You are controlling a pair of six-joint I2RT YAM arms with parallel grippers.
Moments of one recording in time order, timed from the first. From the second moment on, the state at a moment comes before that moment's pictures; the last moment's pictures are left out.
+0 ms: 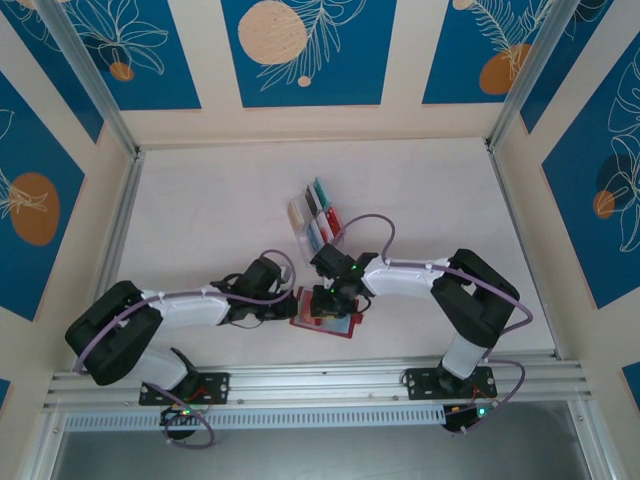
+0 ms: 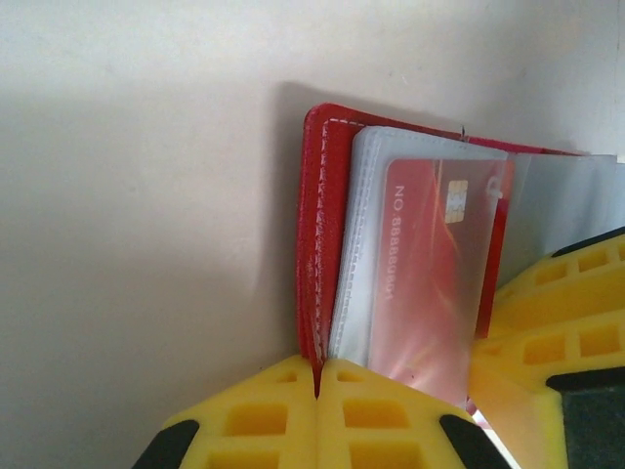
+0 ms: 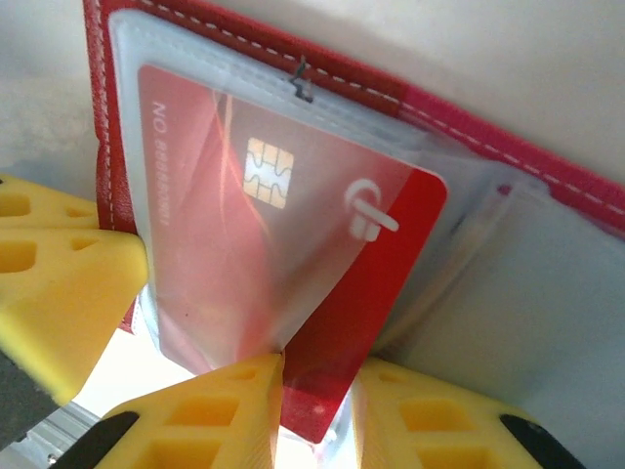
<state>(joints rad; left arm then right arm) -0.78 1.45 0.50 -0.02 0.30 -0.78 0.91 1.70 0.92 -0.48 -0.32 0.85</state>
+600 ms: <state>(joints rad) -0.80 1.44 0.48 0.01 0.27 -0.81 0.93 1.73 1.01 -0.60 -0.30 0.79</state>
